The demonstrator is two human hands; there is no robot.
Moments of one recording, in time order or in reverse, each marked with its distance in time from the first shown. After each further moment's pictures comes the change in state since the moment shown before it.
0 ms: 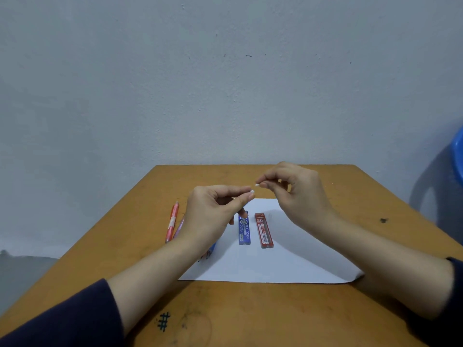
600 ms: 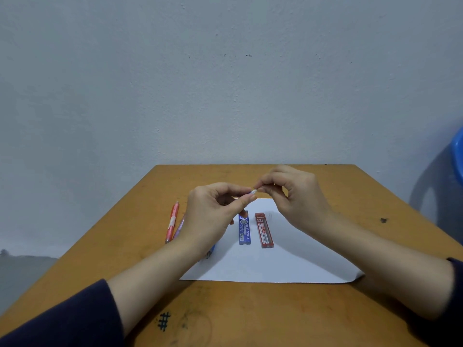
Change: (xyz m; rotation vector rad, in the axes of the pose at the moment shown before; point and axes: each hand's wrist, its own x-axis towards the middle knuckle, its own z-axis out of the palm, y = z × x) left_hand -0.002 0.002 -0.001 0.079 0.001 0.069; right_hand -0.002 0.006 0.002 -0.042 -0.027 -0.158
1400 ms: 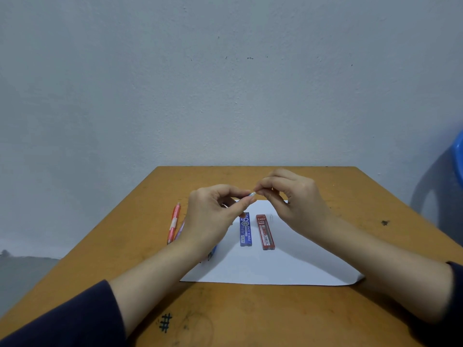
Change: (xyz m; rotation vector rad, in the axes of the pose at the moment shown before) left_hand 0.000 0.001 -0.003 0.151 0.035 0.081; right_hand -0.002 0.000 0.002 -0.021 0.005 -0.087
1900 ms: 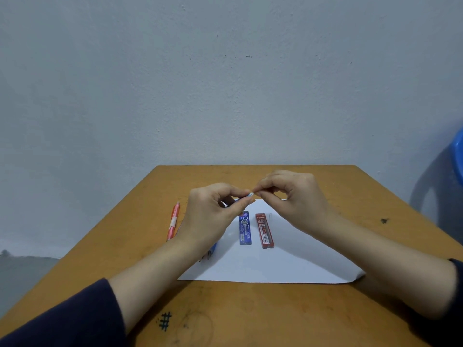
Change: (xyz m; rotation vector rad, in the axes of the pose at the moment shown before) left_hand 0.002 -0.011 -0.002 0.089 -0.005 0.188; right_hand 0.002 -0.004 -0.006 0.117 -0.076 0.093
